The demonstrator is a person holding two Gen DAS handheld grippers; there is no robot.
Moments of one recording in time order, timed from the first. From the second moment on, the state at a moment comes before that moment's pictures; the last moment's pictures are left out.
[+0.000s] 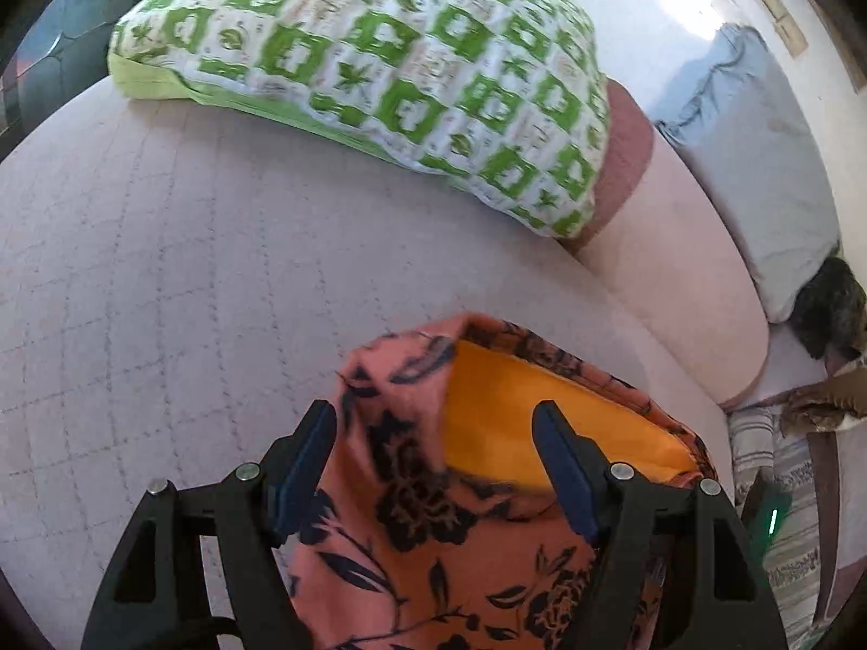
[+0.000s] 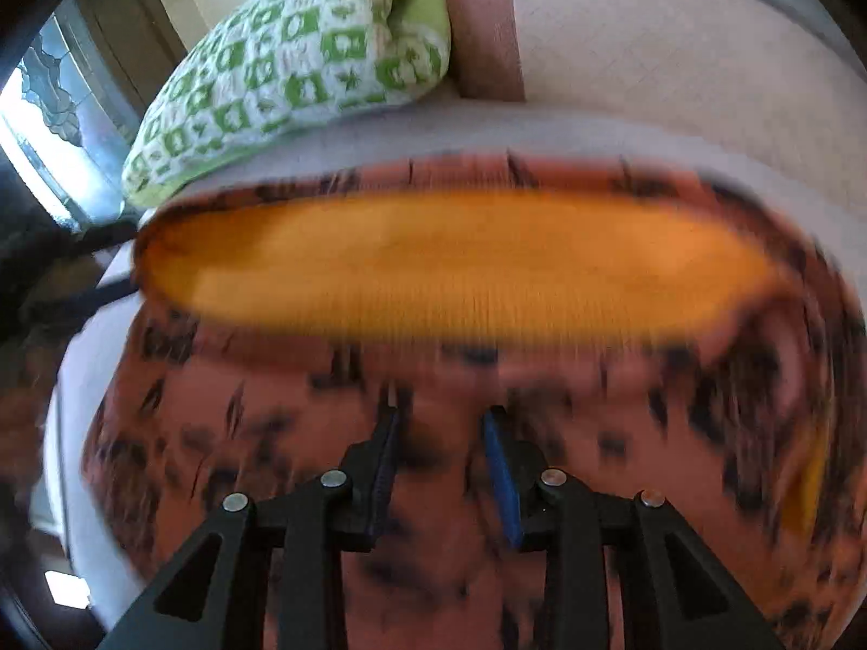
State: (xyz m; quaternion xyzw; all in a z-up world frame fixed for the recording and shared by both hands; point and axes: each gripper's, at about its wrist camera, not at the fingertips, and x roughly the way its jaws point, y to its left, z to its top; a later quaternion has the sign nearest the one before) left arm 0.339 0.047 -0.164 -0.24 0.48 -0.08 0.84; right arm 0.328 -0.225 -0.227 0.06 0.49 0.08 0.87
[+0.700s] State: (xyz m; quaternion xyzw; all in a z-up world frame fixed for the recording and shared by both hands) left arm 0.343 0.018 -0.159 -0.30 0.43 -0.20 0.83; right arm 0.230 -0.311 -0.222 0.16 0.49 0.06 0.85
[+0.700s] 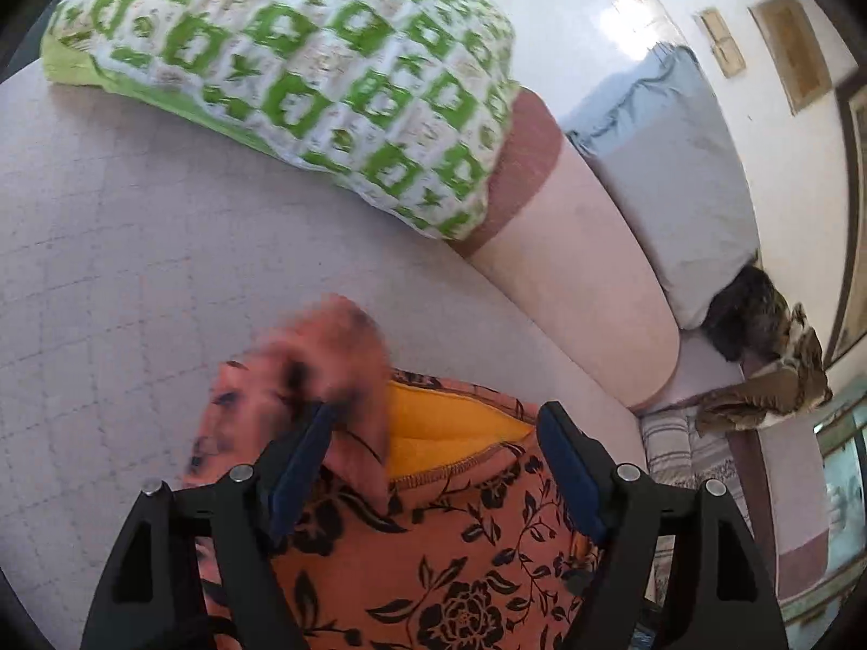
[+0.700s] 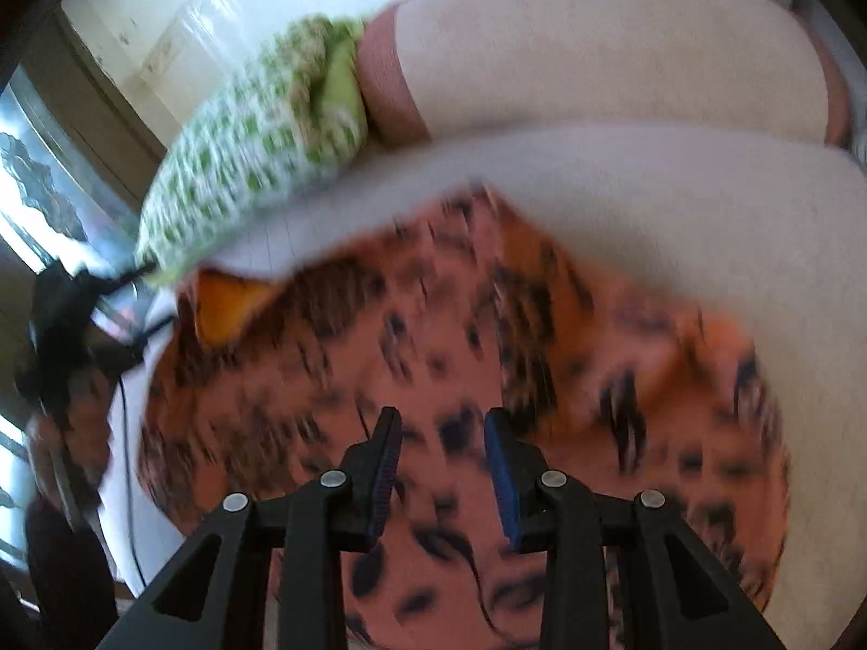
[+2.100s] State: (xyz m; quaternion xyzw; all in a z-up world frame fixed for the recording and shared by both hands) left arm 0.313 0.075 -0.224 0.03 0.55 0.02 0.83; right arm 0.235 -0.259 -0.160 0.23 0.39 0.07 0.89
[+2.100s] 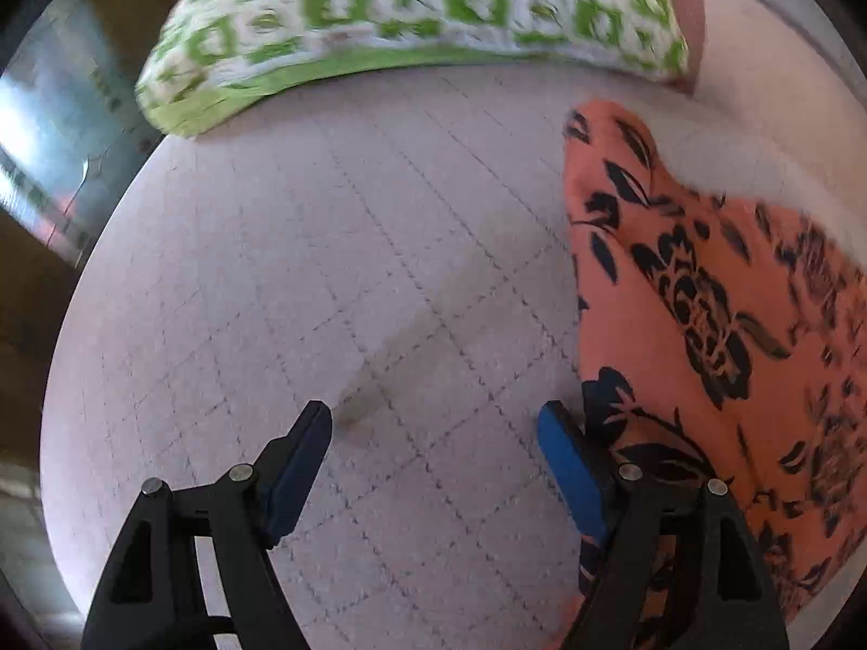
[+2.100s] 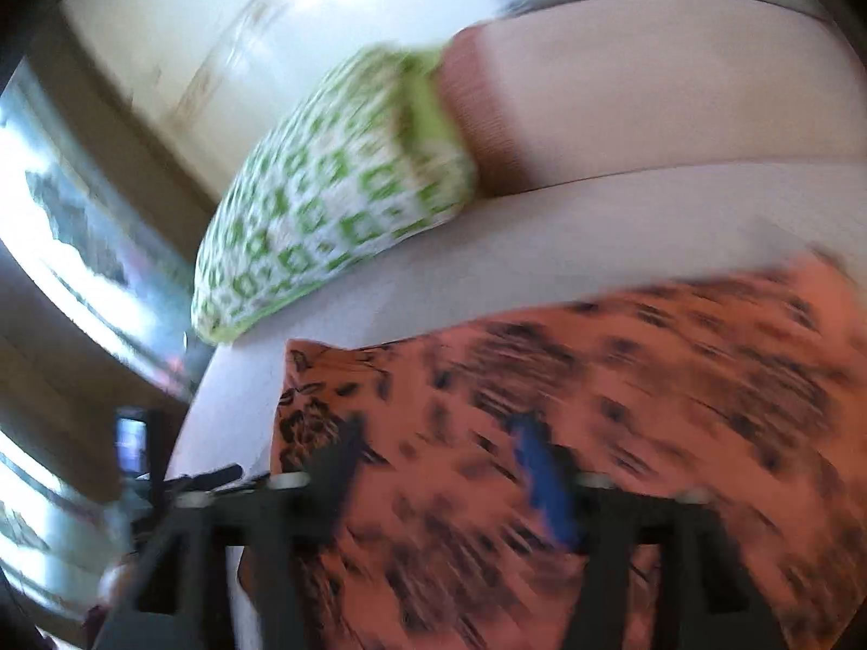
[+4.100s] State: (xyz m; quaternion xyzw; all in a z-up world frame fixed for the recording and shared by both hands) left arm 0.206 0.046 -0.239 -0.34 0.43 -0.08 0.83; right arm 0.138 -0.382 -0.239 0.40 0.34 -0.06 0.85
